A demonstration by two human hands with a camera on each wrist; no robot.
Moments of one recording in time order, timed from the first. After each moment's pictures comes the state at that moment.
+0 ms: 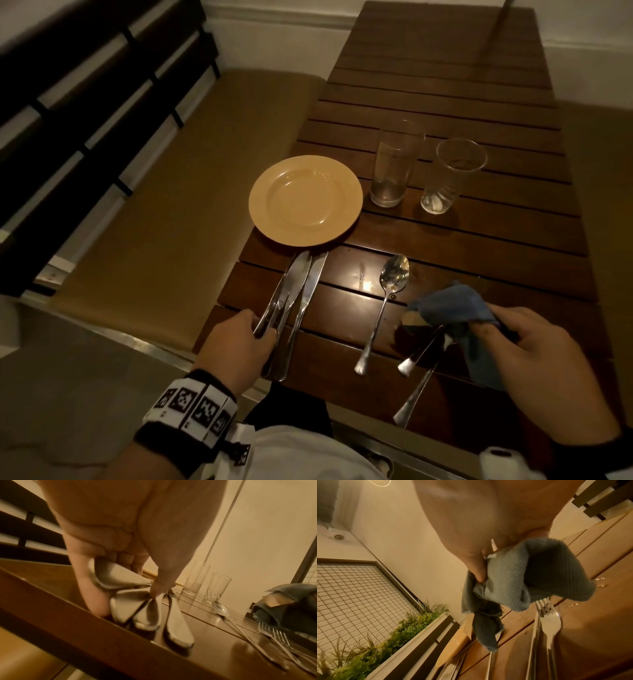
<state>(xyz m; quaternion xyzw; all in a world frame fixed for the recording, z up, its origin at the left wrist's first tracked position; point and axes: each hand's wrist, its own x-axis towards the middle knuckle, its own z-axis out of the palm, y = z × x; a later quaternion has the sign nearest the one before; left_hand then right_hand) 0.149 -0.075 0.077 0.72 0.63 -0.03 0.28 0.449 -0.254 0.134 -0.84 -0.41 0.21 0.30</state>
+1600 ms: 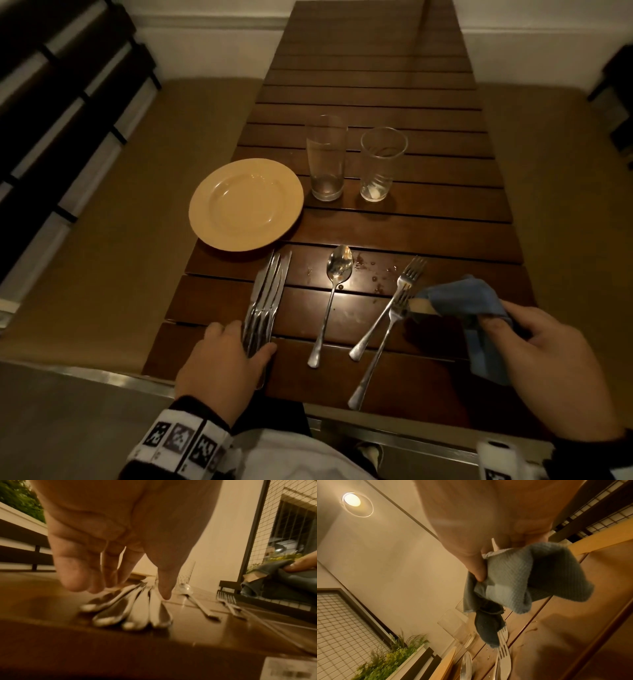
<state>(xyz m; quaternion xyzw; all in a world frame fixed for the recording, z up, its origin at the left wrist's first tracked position) 0.197 -0.121 0.092 0.79 0.59 -0.07 0.18 0.483 -0.319 0.137 -0.87 -0.30 0.20 0.35</state>
